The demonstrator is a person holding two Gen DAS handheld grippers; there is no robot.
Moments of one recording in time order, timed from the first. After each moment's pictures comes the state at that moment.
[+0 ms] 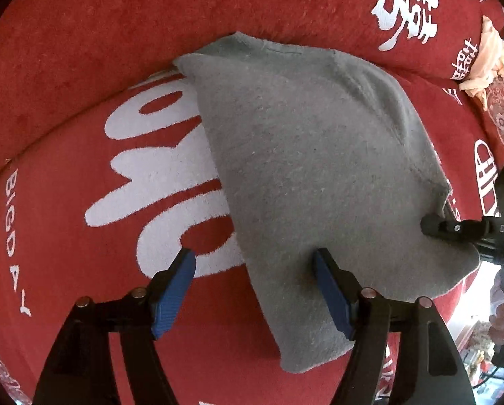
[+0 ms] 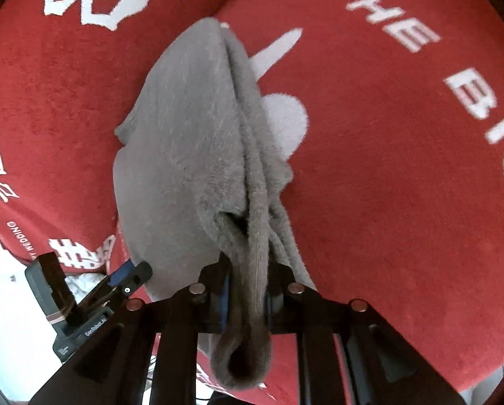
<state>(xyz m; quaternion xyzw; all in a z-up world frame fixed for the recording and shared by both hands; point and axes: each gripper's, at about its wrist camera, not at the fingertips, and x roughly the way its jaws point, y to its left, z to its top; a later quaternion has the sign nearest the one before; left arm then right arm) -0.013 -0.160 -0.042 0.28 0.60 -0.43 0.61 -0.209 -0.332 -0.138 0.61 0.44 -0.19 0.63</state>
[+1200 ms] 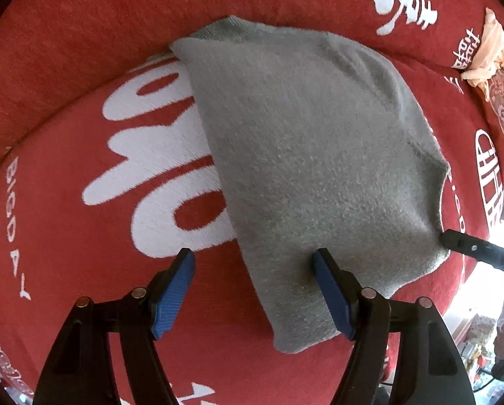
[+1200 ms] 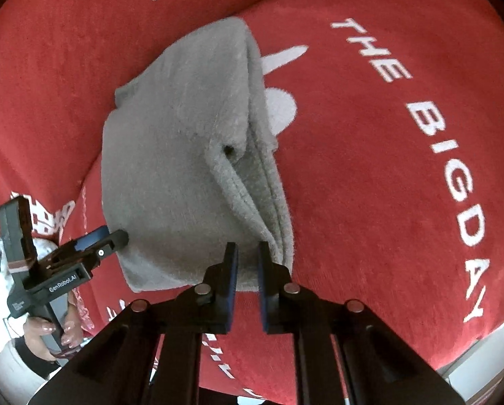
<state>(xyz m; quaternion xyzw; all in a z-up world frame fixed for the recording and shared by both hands) -0.024 -0.156 -0.043 0.29 0.62 -0.42 0.60 -0.219 -0.308 -0.099 0.50 0.51 -0.21 0.67</state>
